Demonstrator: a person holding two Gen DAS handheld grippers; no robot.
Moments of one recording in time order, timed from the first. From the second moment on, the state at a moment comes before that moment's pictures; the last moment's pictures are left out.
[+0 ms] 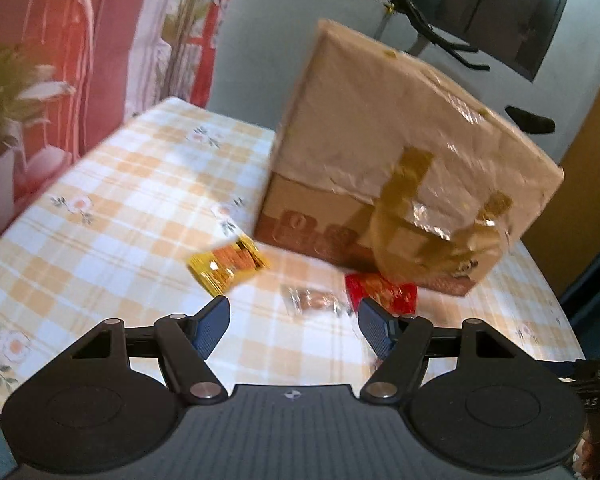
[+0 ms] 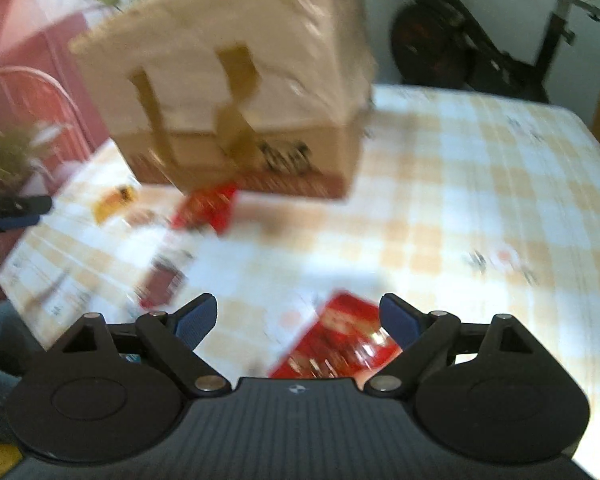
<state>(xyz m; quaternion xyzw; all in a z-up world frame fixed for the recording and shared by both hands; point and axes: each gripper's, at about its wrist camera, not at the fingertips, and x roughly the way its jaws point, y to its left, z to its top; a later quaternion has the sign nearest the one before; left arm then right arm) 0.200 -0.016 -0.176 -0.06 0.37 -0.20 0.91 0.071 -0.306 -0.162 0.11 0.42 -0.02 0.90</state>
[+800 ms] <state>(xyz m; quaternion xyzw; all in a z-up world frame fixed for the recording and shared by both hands) 0.190 -0.045 -0.194 -0.04 0.42 -0.26 0.87 0.080 -0.281 -0.182 0.04 0.47 0.03 0.88</state>
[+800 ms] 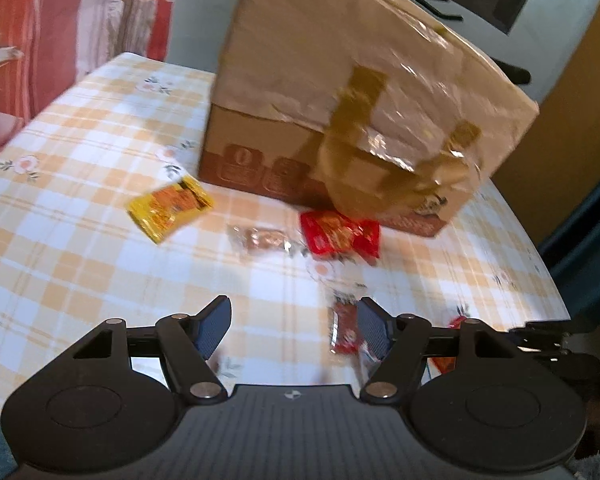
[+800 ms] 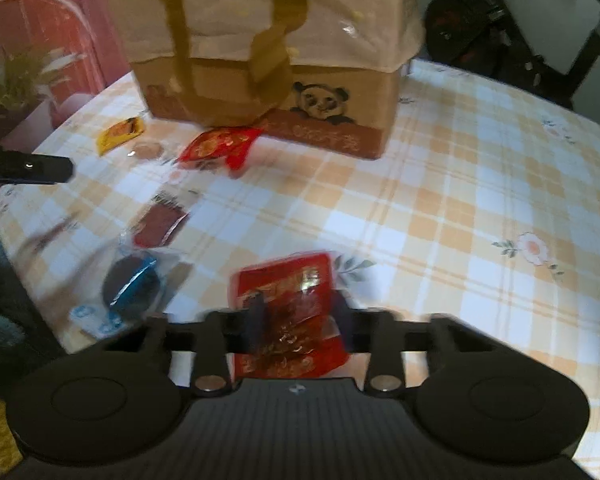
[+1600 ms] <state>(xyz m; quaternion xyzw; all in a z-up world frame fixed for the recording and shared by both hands) 0.164 -0.133 -0.233 0.10 0.49 -0.35 0.79 0.079 -0.273 -0.185 0.07 0.46 0.04 0.88</state>
